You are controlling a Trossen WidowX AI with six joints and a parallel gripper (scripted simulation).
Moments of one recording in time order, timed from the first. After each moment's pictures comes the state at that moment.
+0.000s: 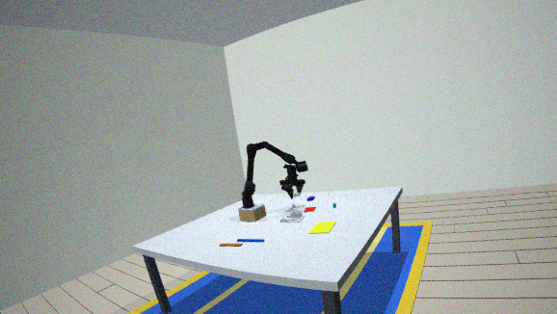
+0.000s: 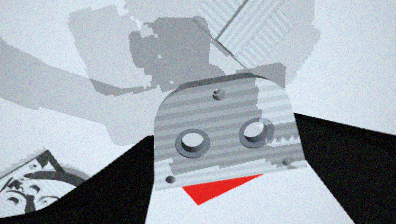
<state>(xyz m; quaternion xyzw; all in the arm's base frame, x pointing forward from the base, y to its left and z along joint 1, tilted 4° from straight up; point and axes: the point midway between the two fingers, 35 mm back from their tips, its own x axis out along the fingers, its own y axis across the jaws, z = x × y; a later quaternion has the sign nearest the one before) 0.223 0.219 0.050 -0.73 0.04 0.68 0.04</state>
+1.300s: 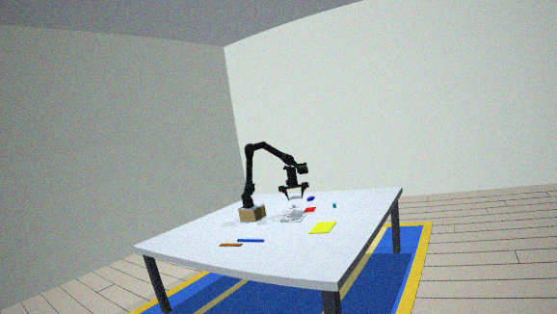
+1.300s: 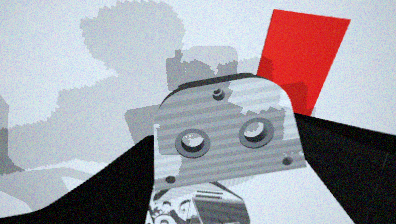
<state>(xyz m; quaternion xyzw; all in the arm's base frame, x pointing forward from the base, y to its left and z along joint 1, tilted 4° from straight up) 0.260 0.153 0.053 -0.64 0.33 0.60 0.35</state>
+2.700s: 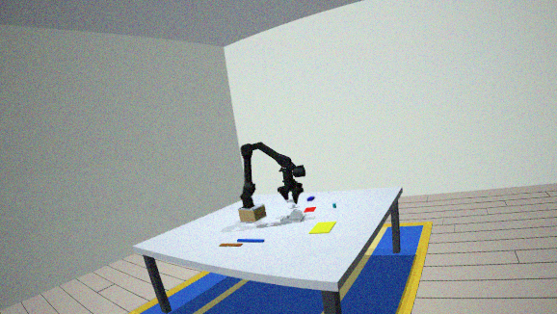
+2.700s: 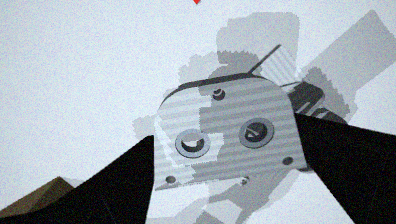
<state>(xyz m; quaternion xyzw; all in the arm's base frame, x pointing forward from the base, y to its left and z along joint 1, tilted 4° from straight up) 0.279 0.077 0.054 -0.41 0.56 0.38 0.60</state>
